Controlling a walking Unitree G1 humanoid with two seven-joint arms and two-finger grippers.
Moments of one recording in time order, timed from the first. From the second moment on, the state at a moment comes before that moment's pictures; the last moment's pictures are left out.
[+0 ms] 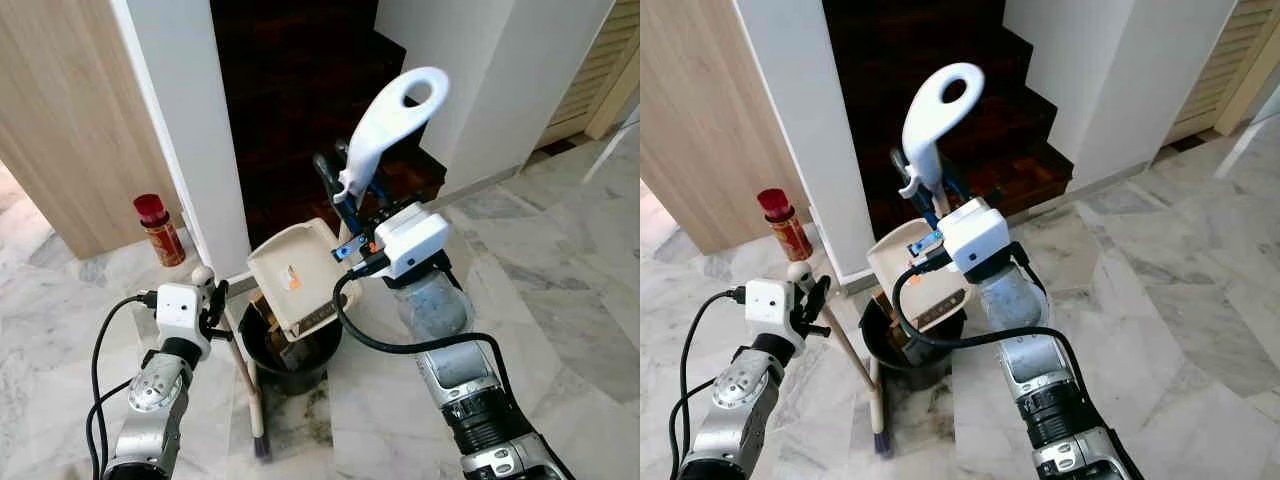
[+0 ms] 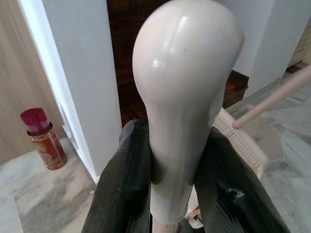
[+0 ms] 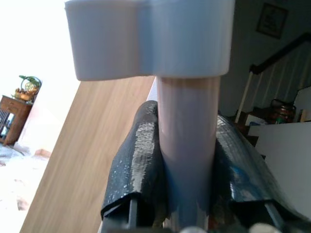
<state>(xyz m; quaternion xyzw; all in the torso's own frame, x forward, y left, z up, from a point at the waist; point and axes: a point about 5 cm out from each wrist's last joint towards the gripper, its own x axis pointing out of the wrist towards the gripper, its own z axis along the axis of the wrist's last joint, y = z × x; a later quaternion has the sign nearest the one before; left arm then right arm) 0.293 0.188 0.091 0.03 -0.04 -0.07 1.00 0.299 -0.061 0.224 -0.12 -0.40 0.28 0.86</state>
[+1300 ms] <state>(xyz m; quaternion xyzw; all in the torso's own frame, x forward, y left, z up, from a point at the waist) 0.293 0.187 0.091 0.03 -0.04 -0.07 1.00 0.270 -0.034 0.222 -0.19 -0.46 0.32 0.81</state>
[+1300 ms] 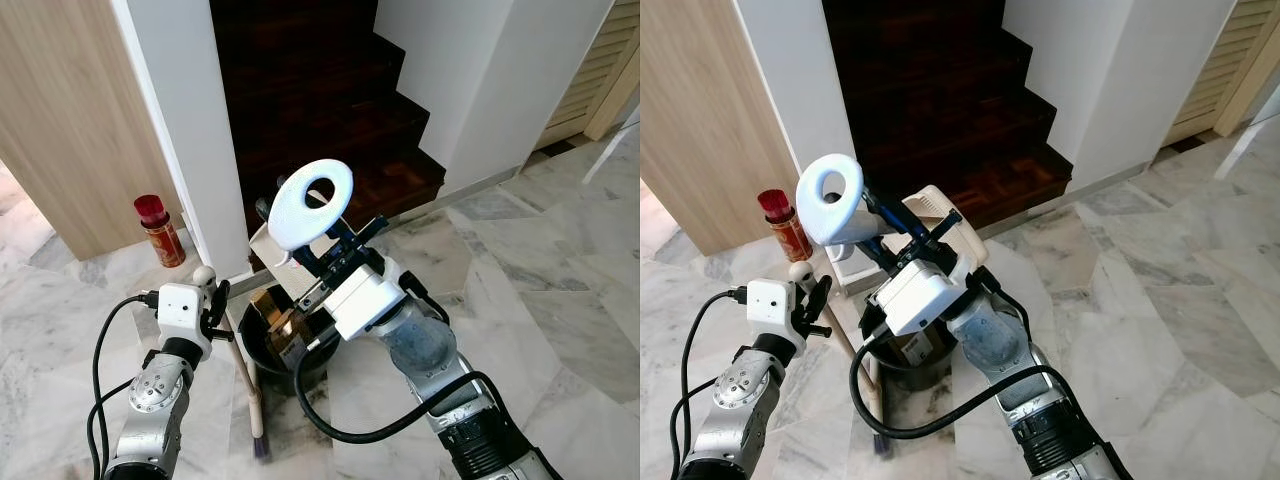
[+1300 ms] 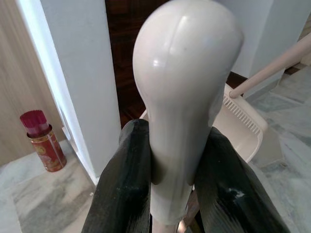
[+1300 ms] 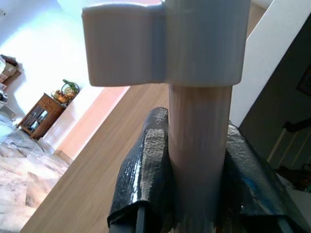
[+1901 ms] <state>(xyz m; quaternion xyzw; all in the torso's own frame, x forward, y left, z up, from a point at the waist) 0.294 0.189 0.092 0.03 -0.04 -0.07 1.00 0.327 -0.089 0.201 0.05 -0.23 0.13 0.96</state>
